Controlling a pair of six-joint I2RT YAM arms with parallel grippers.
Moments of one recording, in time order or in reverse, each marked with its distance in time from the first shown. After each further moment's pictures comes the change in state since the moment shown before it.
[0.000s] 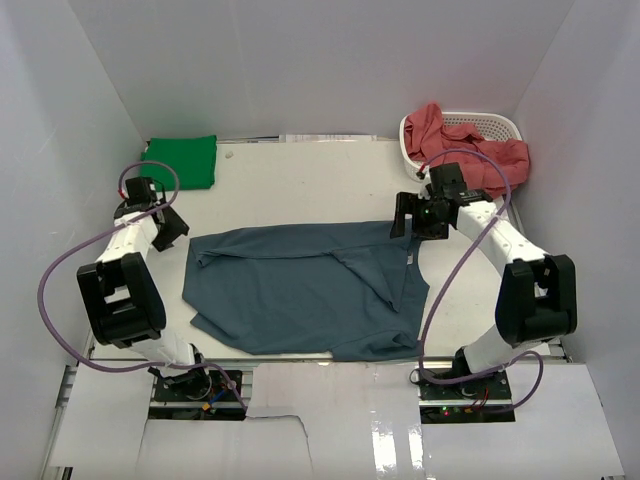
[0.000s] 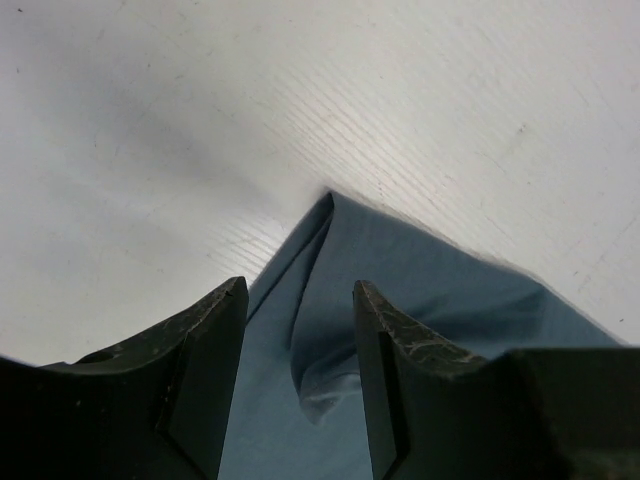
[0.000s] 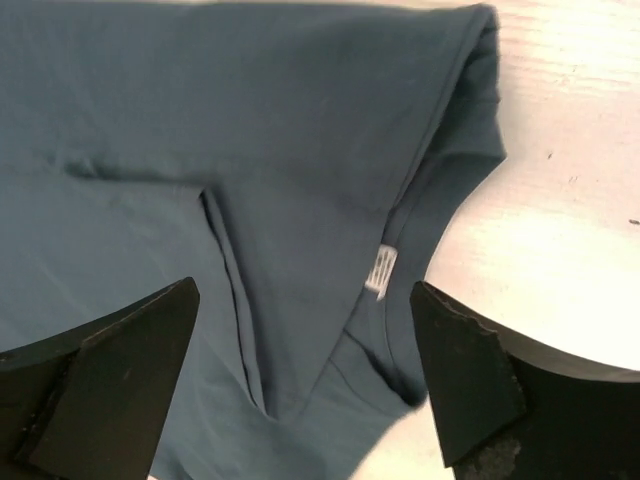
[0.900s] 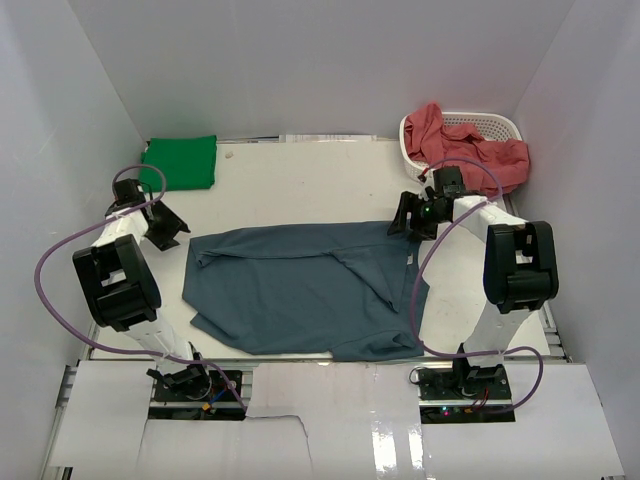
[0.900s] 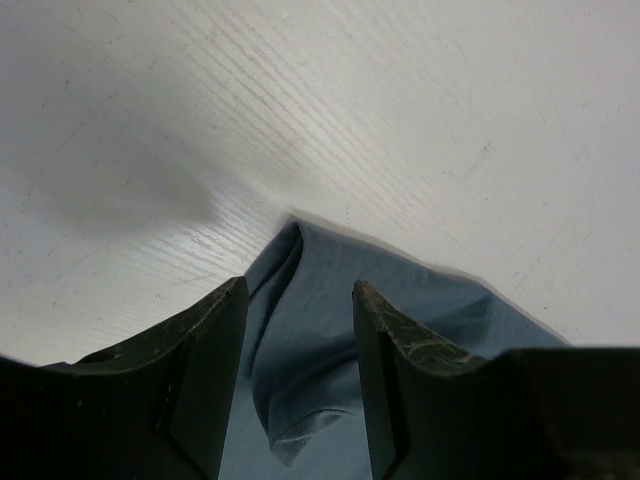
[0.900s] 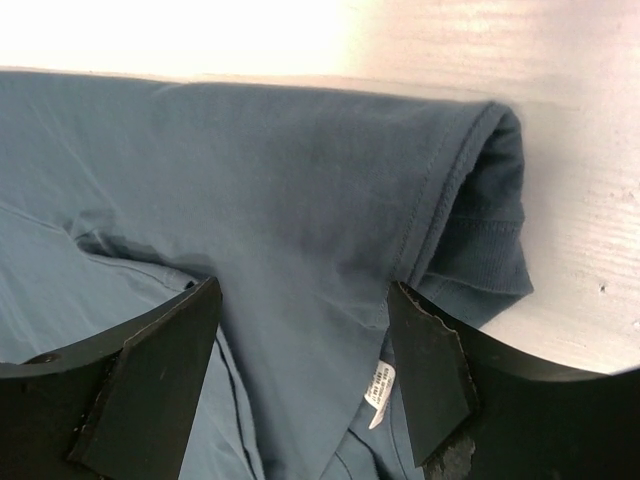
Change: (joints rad) left arm 0.116 0.157 0.066 0.023 0.267 -0.057; right arm -0.133 0.270 0.022 0.211 -0.238 0.063
